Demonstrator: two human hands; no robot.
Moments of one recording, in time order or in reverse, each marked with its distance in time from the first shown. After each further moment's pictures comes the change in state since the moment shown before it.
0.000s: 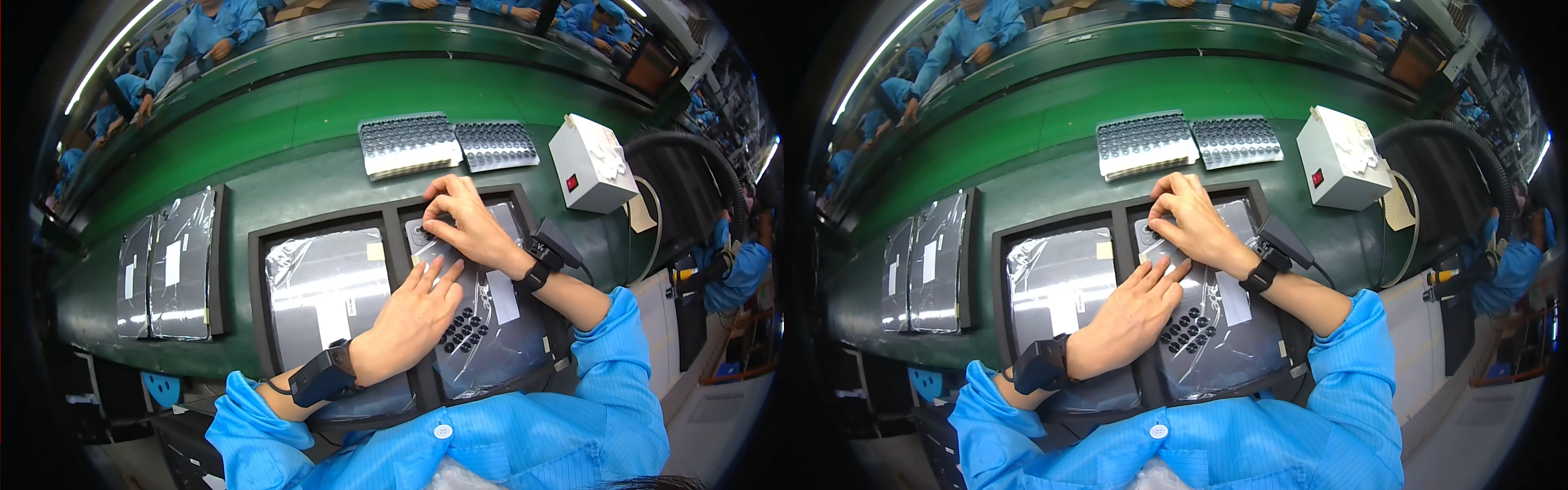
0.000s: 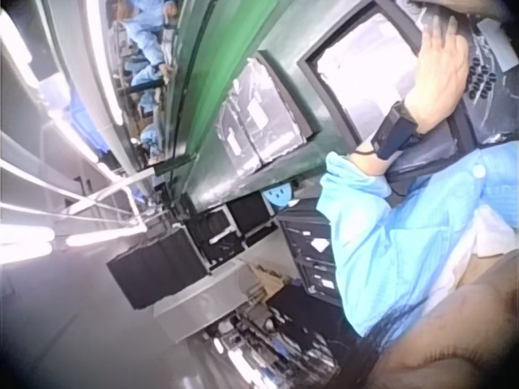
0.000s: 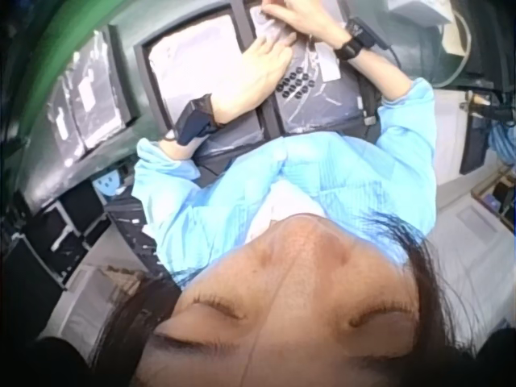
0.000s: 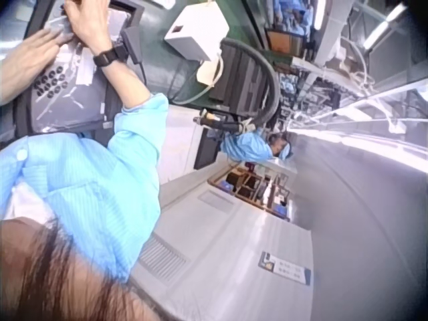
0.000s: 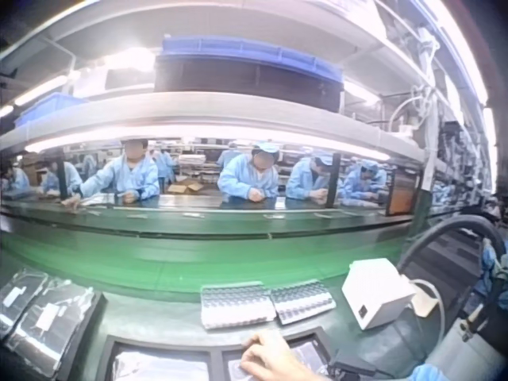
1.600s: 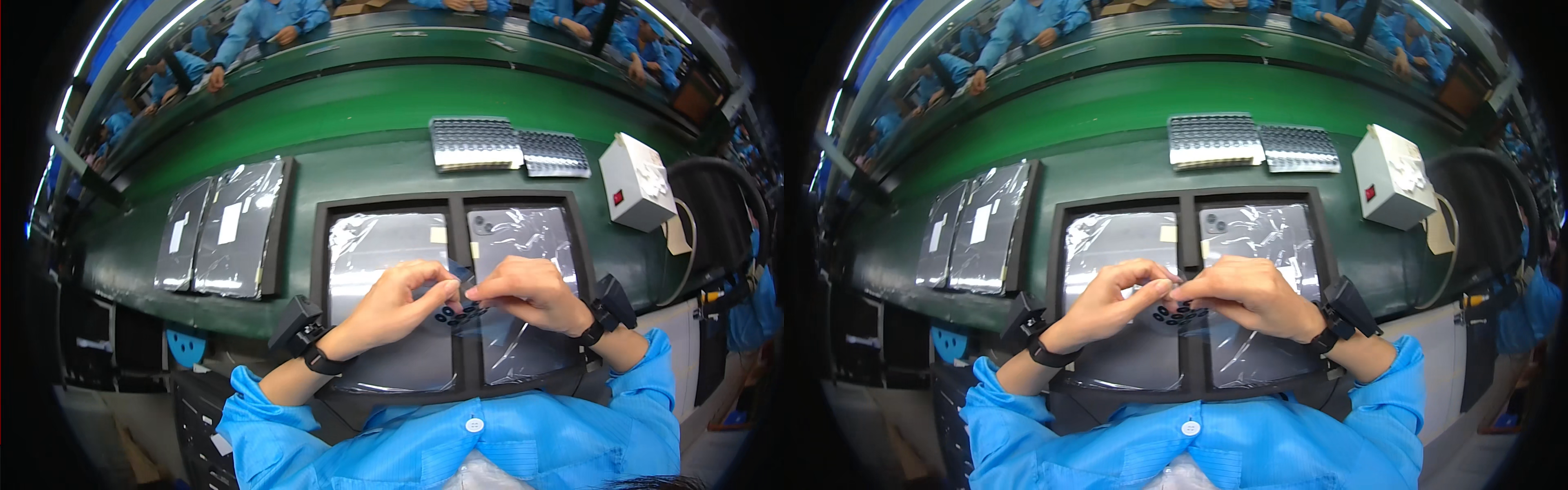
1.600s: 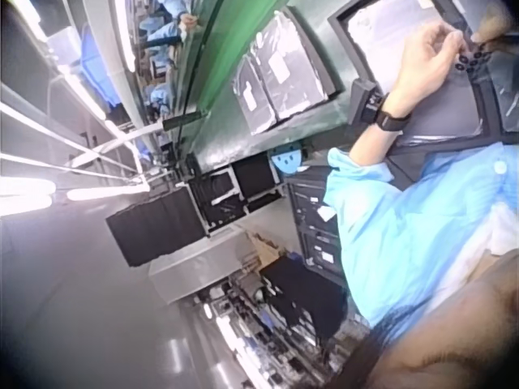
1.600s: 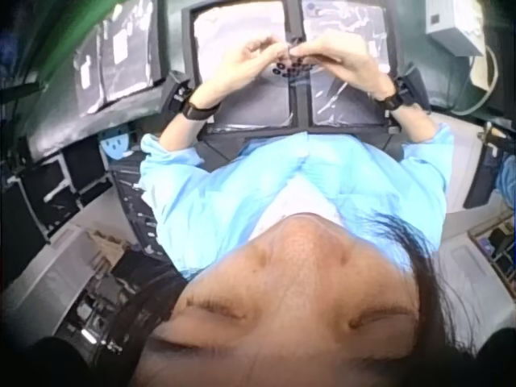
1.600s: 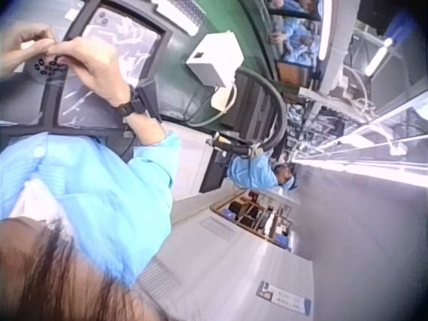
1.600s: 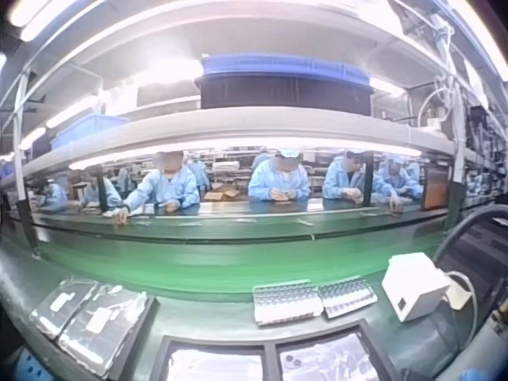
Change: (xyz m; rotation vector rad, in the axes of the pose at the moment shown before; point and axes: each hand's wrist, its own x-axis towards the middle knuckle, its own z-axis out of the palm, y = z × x) left_hand -0.060 -0.019 -0.056 -1.081 0.141 -0.417; right_hand -0.040 -0.093 -0.024 0.342 -0.220 -0.295
